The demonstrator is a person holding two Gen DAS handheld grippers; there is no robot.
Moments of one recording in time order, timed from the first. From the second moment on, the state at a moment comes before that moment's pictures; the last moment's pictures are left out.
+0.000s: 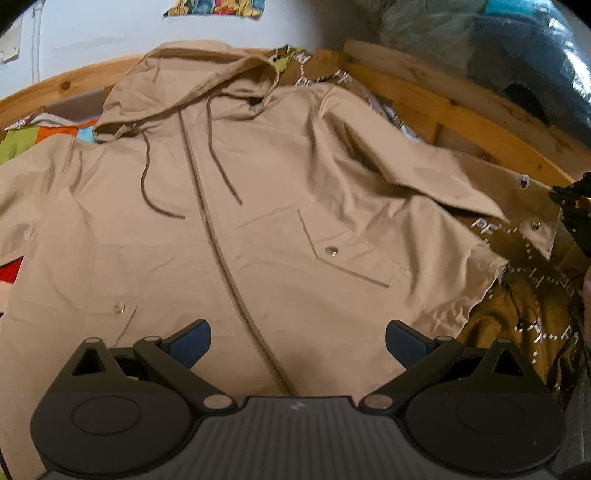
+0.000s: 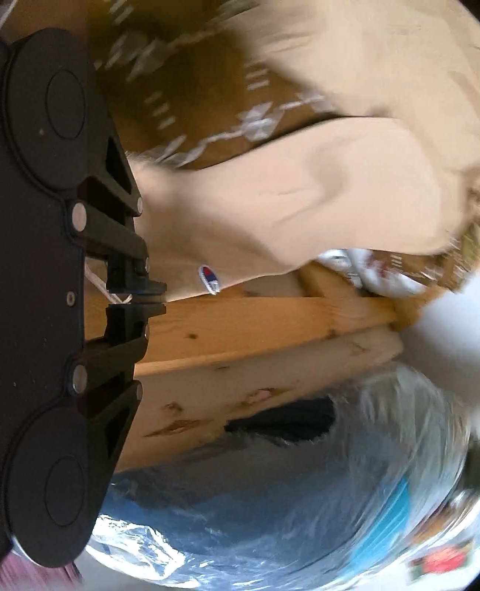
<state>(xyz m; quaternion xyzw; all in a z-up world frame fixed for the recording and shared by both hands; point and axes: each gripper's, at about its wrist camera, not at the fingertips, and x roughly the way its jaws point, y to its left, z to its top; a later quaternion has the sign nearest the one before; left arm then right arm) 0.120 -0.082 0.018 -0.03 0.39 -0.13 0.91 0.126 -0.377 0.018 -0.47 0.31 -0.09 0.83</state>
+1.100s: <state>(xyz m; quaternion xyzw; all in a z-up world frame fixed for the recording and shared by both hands) 0.201 -0.054 0.089 -0.15 0.27 -0.23 0.92 0.160 -0.237 0.147 -0.04 0.20 0.32 0.92</state>
